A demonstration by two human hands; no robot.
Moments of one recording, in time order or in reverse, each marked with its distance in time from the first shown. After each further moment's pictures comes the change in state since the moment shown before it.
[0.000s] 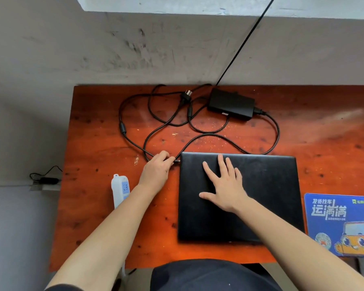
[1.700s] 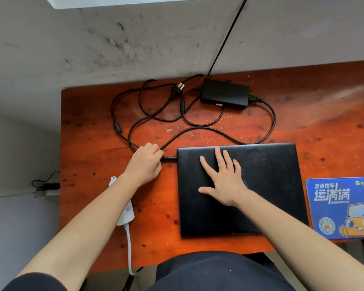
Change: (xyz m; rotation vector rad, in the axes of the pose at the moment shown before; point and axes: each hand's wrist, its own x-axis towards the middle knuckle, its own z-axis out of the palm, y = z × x) left_hand 0.023 -0.020 -0.034 0.226 -0.189 0.203; right_hand 0.003 0.004 0.004 -0.018 -0.035 -0.011
